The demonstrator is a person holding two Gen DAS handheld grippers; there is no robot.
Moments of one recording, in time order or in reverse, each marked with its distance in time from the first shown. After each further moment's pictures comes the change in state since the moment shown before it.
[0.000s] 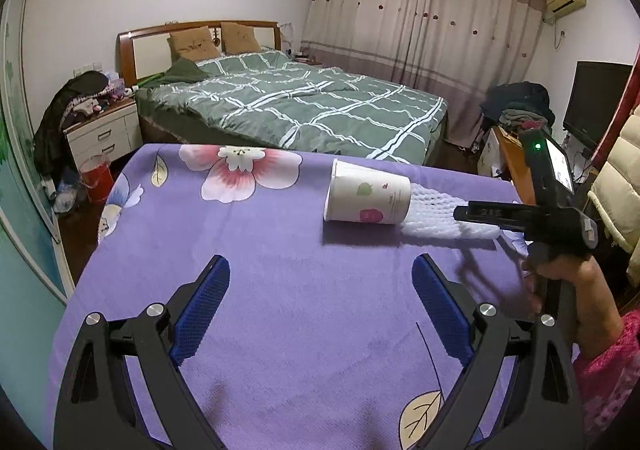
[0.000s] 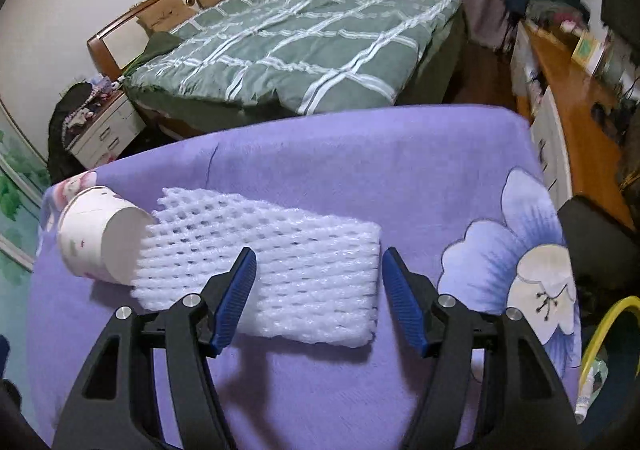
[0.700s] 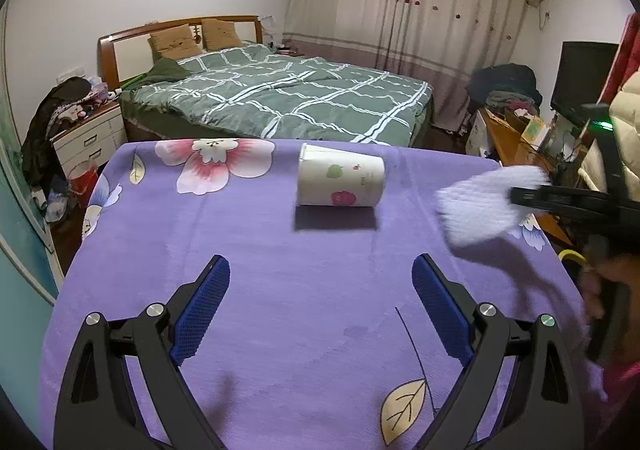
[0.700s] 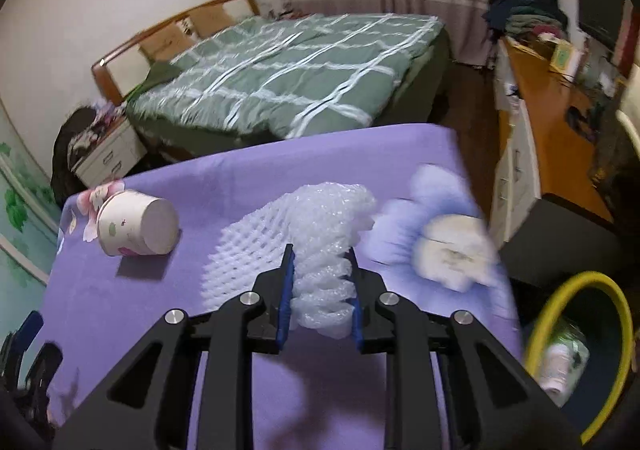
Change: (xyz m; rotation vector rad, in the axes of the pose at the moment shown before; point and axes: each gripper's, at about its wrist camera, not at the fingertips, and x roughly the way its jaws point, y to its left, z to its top) left arm -0.002 -0.028 -0.009 0.065 0.031 -0.035; right arm -0.098 -0.064 -0.040 0.084 -0.118 0.015
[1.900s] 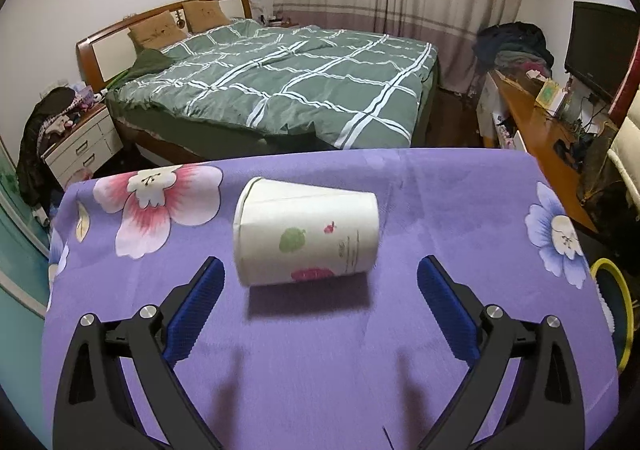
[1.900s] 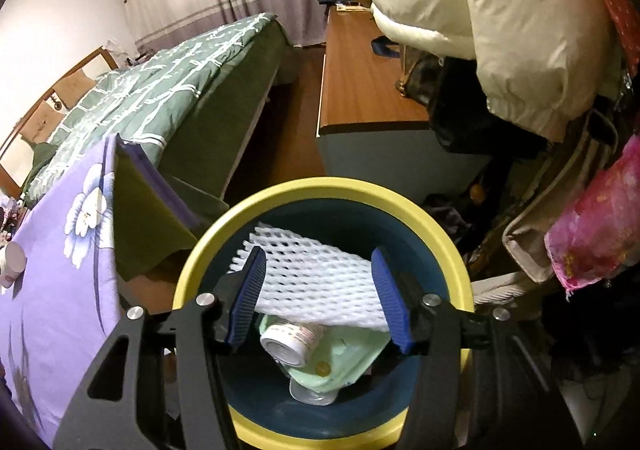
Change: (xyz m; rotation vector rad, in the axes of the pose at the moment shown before) left arm 0.114 -0.038 0.073 0.090 0.133 0.053; right arm -0.073 -0.246 -0.088 0.328 -0.032 -0.323
